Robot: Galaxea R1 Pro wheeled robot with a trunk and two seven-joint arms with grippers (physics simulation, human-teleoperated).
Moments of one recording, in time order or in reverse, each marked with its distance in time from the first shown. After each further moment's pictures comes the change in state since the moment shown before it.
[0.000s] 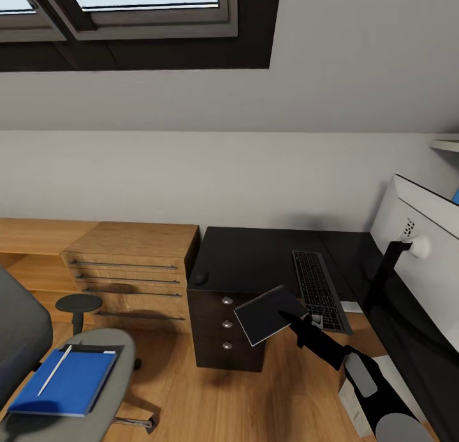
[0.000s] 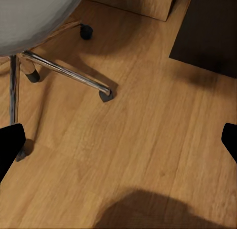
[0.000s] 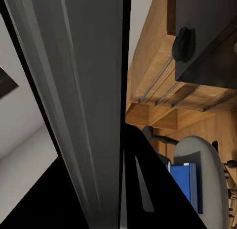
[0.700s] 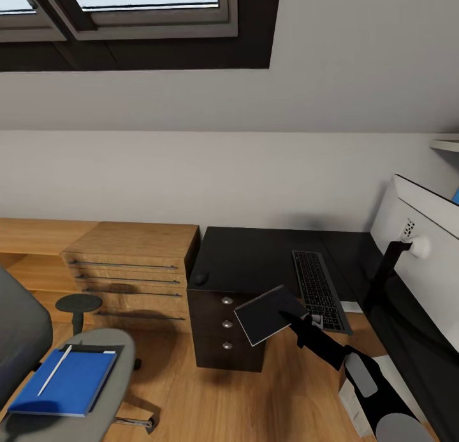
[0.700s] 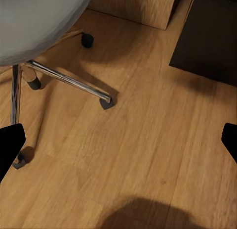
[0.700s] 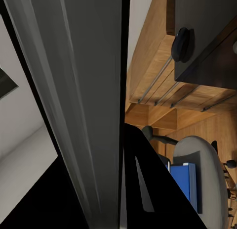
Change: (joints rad) left arm 0.000 0.002 0.001 0.000 0.001 -0.033 -0.001; right arm 0.000 -0.001 0.000 0.000 0.000 0.001 -0.001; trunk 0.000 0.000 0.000
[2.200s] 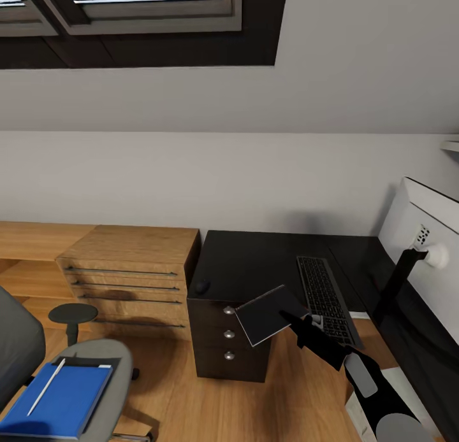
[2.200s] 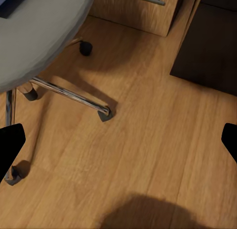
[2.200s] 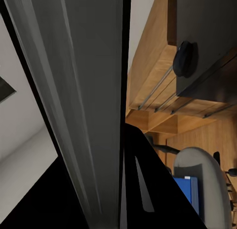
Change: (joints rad) left arm 0.000 -0.001 0.000 0.000 0.001 0.003 0.003; right arm 0.000 0.000 0.000 0.002 0.000 -0.001 0.001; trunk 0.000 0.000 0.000
